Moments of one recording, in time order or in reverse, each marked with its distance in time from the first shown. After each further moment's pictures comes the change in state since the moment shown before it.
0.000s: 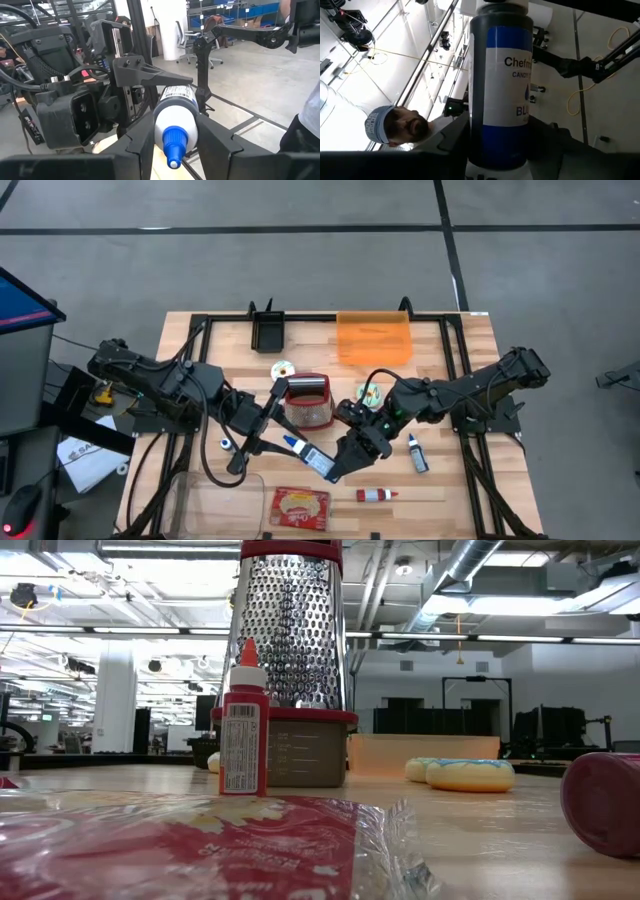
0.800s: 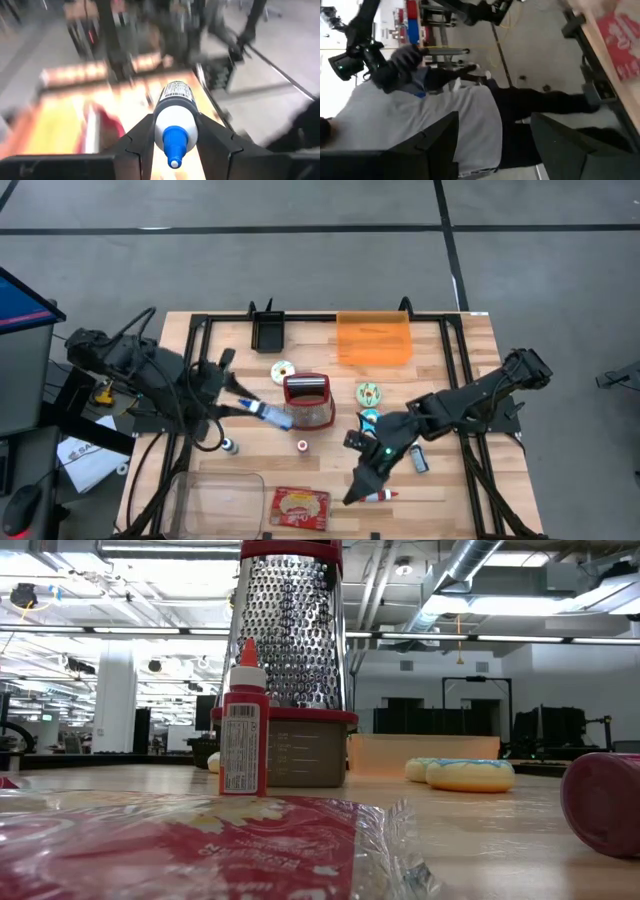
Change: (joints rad) left arm -0.052 -0.259 0.000 -0.648 -0.273 -0.273; right arm 0.093 -0.007 -0.001 -0.544 0.021 0.000
